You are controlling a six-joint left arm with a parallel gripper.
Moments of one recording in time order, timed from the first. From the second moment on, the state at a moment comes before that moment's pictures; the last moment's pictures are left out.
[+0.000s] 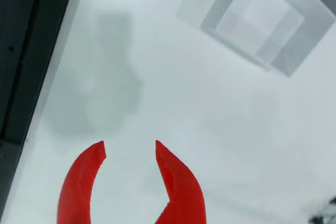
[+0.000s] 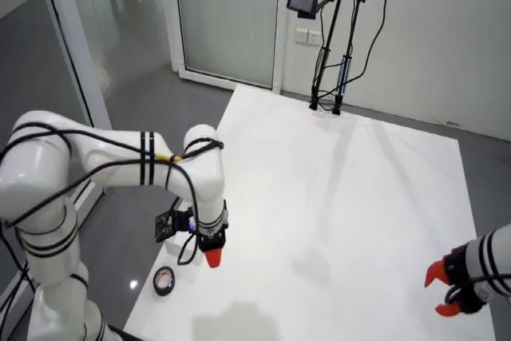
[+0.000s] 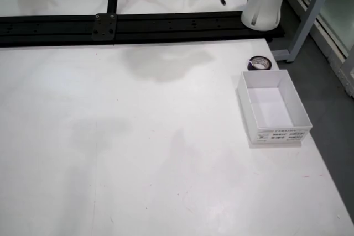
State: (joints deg) arm -58.2 14.2 89.4 10.5 75.2 -87.9
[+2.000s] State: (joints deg) arm -40.5 46.9 91.7 11.6 79.9 -83.2
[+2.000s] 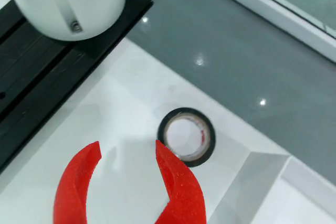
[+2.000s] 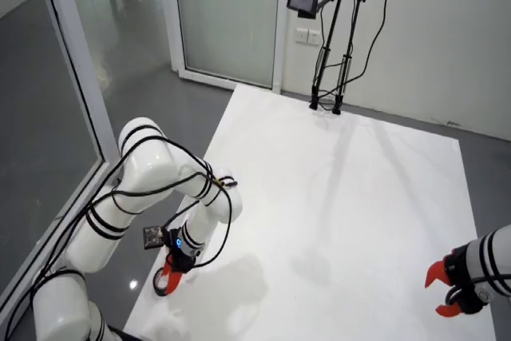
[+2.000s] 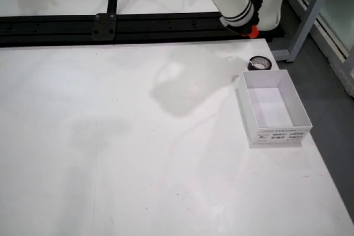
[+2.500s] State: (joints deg) arm -38.3 51.0 91.7 15.6 78.2 -84.0
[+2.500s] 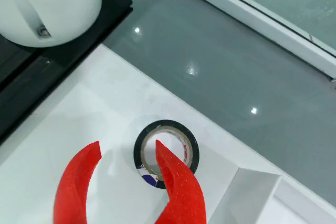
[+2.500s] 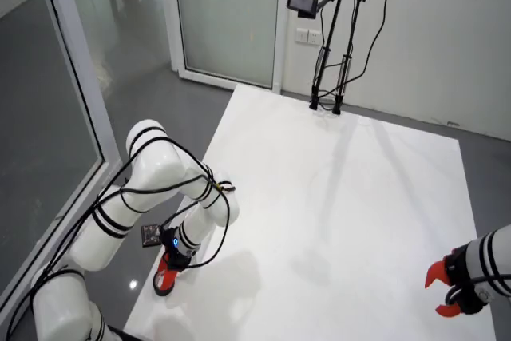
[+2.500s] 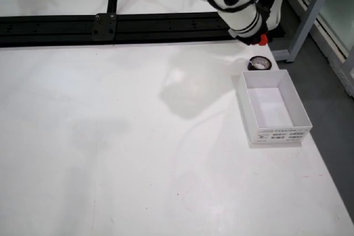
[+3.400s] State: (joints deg) arm -39.5 57.7 91.5 19.0 69.7 -87.3
